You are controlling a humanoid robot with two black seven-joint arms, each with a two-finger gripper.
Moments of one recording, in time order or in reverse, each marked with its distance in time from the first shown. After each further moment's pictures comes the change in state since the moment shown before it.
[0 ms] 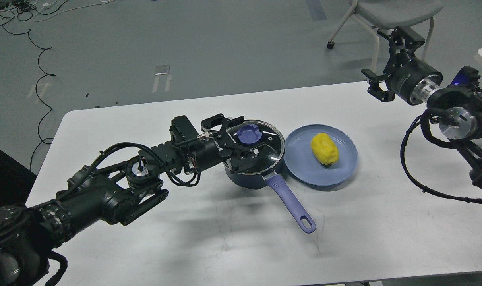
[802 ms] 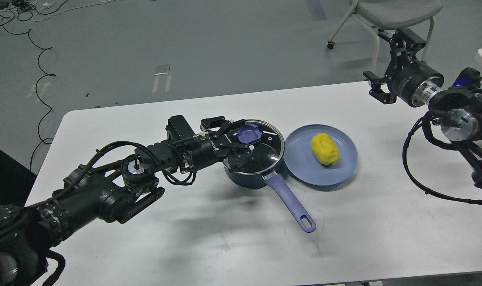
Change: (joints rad) left arm -0.009 0.012 0.000 0.008 -0.005 -0.001 -0.042; right arm -0.006 -0.008 -0.009 -0.002 -0.001 0.000 0.000
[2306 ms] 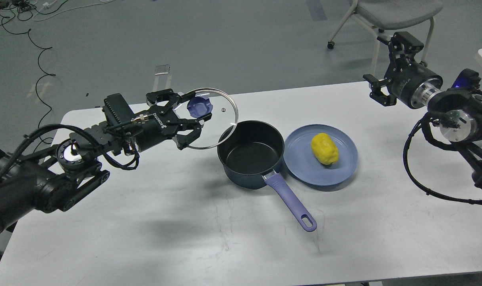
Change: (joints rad) left arm -0.021 0.319 -0.001 -0.089 -0.004 0.126 -0.022; right arm 0.015 -0.003 -0.030 -0.026 0.000 0.001 0.001
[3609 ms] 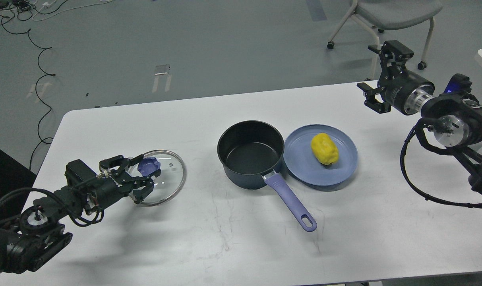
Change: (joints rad) left arm 0.280 0.041 0.001 0.168 -0.086 0.003 0.000; right arm 0.005 0.004 -0.062 0.000 -0.001 -0.001 0.001
